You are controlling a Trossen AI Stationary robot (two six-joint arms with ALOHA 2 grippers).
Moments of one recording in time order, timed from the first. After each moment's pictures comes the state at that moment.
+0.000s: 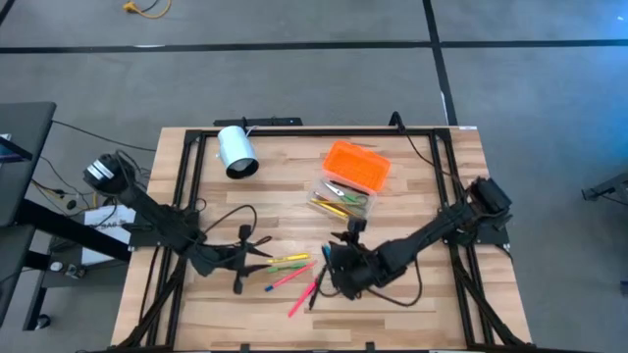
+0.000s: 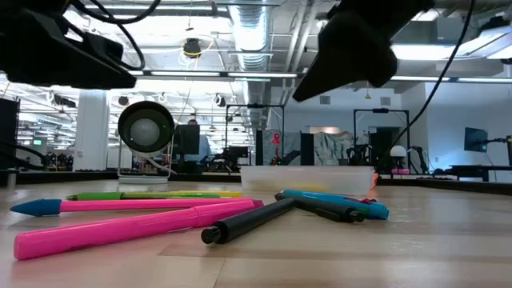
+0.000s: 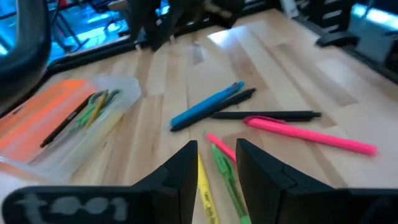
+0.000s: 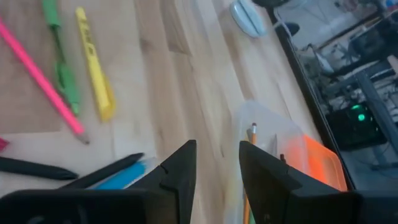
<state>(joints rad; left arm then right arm) -0.68 1.33 0.32 0.65 -0.63 0.01 0.52 1.84 1.25 -0.54 0.89 0.28</state>
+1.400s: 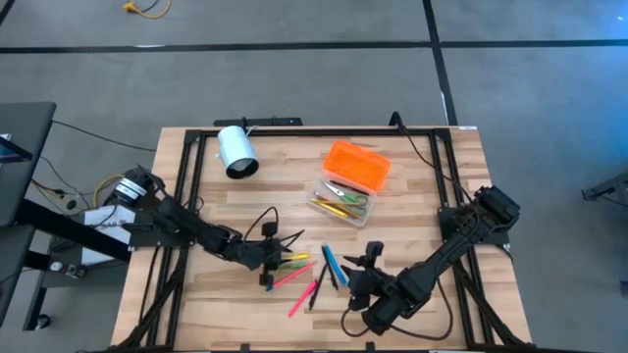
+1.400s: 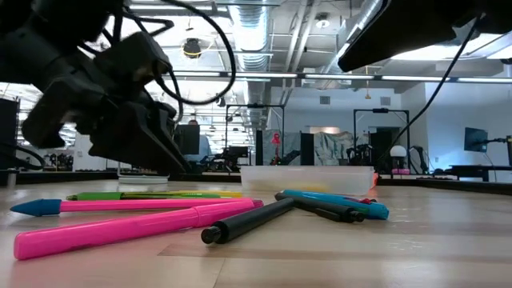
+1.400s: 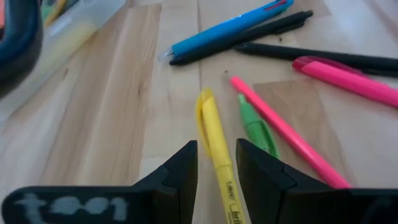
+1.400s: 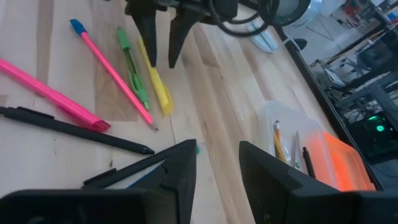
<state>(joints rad) -0.42 1.67 0.52 0.51 -0.38 -0.14 0.73 1.85 1.25 -0.63 0.98 0.53</state>
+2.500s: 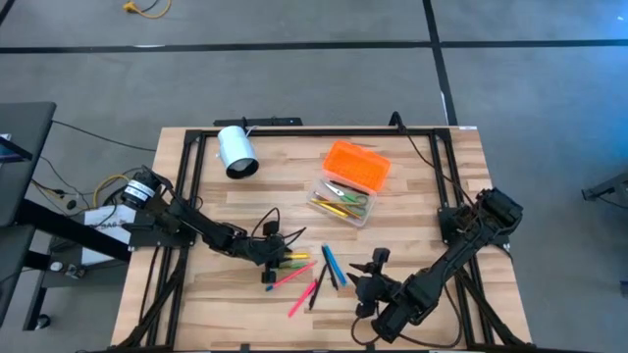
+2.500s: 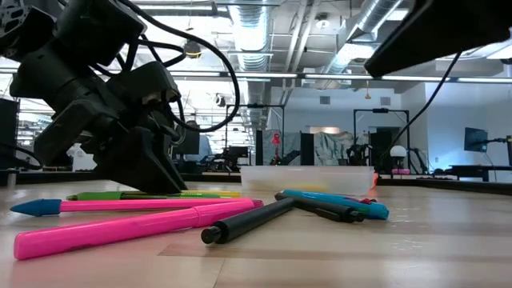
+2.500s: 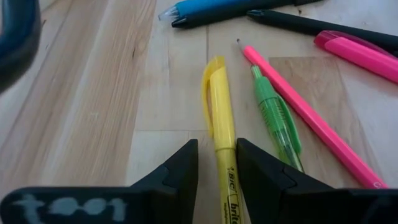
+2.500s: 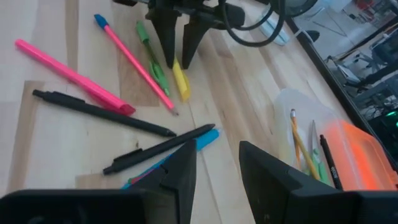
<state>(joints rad) -0.35 1.73 0.52 0.47 -0.29 -0.23 0.79 1.85 1.21 -0.63 0.97 0.64</state>
